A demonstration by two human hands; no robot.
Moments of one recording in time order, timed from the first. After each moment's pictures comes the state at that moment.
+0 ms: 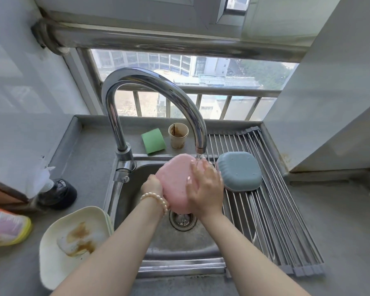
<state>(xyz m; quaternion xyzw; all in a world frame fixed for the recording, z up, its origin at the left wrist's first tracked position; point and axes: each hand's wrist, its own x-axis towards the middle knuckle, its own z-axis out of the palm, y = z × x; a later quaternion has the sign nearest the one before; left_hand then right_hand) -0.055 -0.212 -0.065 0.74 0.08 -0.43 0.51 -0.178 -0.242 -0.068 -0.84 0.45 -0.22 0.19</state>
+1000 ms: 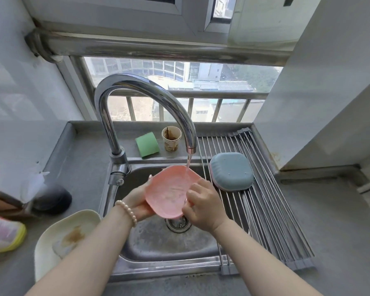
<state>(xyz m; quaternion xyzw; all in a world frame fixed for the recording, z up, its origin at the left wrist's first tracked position) -0.042 -0.174 -0.051 0.43 0.09 -0.74 0.51 -0.216 -0.241 -0.060 -0.92 0.24 -0.27 0.14</state>
